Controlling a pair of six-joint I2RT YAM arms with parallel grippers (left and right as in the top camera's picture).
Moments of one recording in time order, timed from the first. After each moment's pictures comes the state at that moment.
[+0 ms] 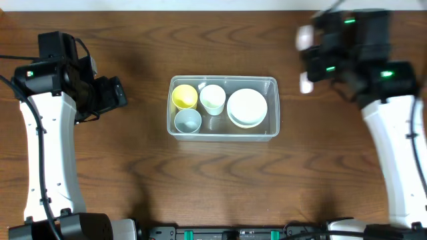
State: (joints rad) left arm 0.19 1.53 1.58 -1.36 0.10 -0.18; right arm 0.20 1.51 1.59 -0.90 -0.22 -0.12
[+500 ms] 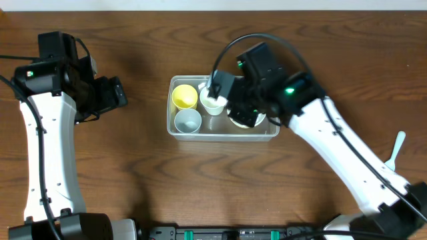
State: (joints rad) left arm 0.19 1.53 1.58 -1.36 0.10 -0.18; right arm 0.62 1.65 1.54 -0.98 -0.23 -0.57
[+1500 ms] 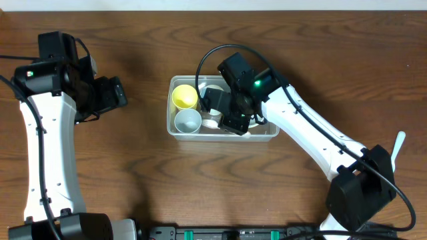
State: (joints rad) left arm 0.19 1.53 1.58 -1.36 0.10 -0.18; right arm 0.63 1.83 1.54 -1.03 -0.22 -0.61
